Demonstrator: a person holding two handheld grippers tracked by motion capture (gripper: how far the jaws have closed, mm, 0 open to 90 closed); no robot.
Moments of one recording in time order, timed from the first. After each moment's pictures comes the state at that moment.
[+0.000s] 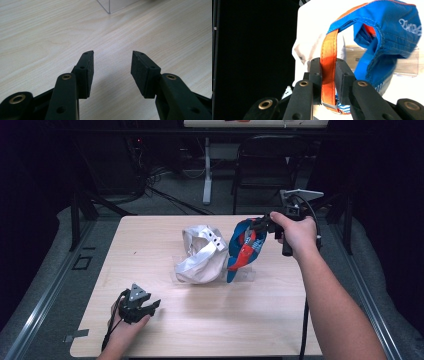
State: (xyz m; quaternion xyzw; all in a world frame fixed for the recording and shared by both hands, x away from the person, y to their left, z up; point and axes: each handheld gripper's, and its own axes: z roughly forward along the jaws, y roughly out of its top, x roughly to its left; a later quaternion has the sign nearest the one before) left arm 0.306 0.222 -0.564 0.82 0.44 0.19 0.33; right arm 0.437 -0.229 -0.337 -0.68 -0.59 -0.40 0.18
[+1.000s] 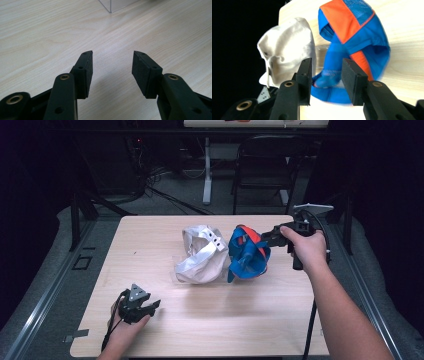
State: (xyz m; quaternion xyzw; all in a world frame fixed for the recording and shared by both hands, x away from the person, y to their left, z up) left arm 0.306 0.223 -0.566 0.81 0.44 0.19 0.33; right arm 0.419 -0.258 -0.368 -0.70 -0.60 -0.37 0.13
